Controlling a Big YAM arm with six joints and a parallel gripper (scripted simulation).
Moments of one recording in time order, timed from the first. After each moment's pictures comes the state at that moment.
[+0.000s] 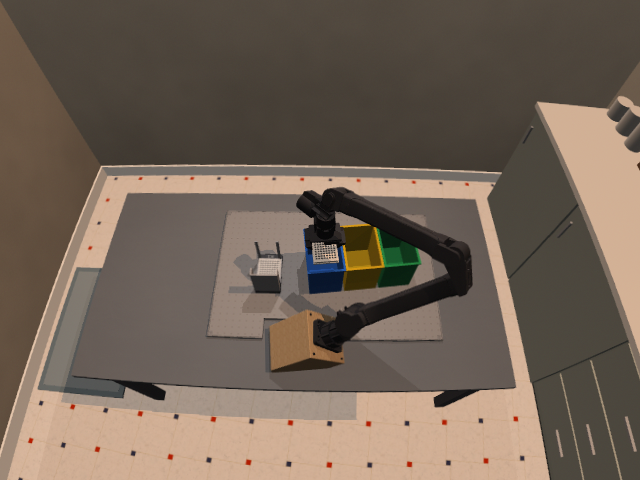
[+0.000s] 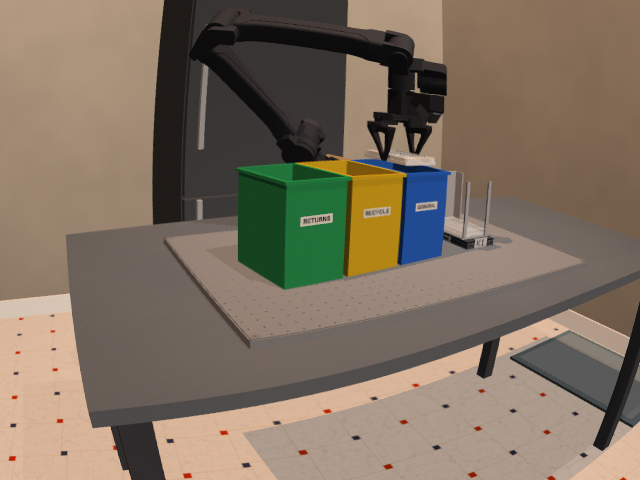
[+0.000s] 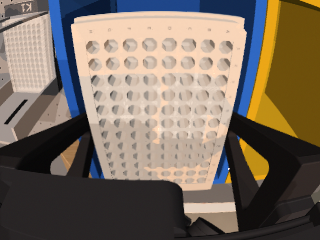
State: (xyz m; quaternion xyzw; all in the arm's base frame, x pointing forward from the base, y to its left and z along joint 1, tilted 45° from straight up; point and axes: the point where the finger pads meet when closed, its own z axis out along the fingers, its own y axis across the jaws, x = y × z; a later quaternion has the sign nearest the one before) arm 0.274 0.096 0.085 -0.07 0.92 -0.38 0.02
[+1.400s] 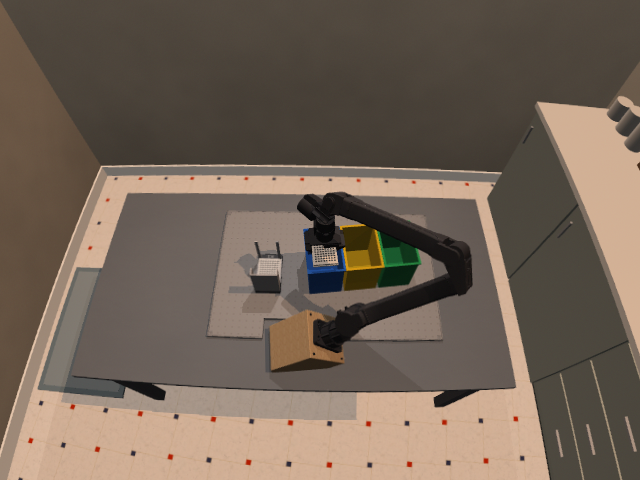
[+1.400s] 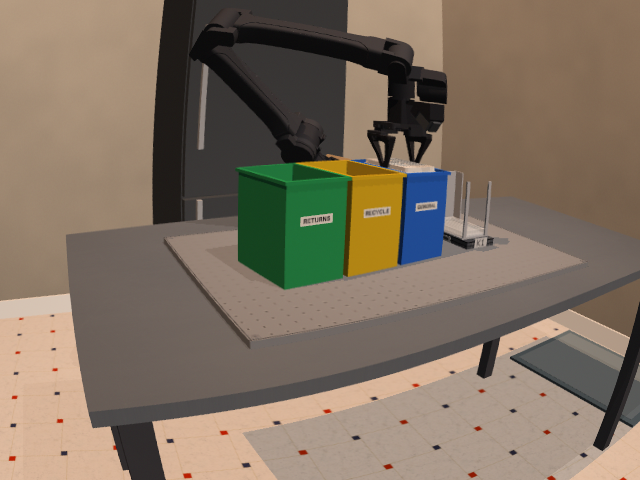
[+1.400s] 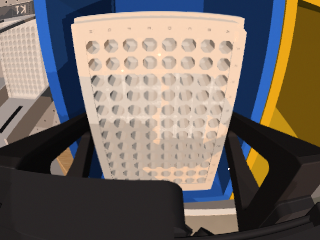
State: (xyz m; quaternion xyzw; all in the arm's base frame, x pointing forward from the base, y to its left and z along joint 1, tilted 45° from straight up) arm 0.276 0.084 0.071 -0.07 0.92 -0.38 0.02
